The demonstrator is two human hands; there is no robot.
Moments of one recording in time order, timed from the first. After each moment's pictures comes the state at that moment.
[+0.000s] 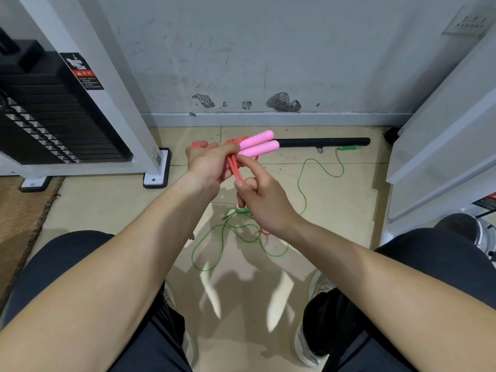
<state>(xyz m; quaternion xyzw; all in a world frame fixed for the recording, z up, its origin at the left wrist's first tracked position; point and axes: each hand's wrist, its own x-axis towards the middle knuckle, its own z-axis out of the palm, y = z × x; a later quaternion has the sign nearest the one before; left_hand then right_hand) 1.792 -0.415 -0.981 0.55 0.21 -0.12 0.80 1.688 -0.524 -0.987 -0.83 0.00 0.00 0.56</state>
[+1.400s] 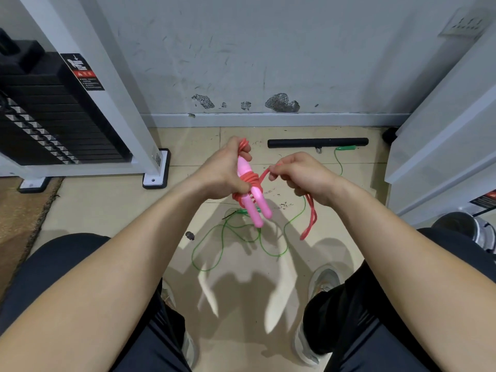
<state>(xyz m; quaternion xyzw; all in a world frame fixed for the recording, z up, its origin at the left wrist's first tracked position) 1.778 -0.404 -0.975 0.88 -0.22 -0.16 0.40 1.726 -0.597 -0.967 -0.81 0.12 0.16 0.55</state>
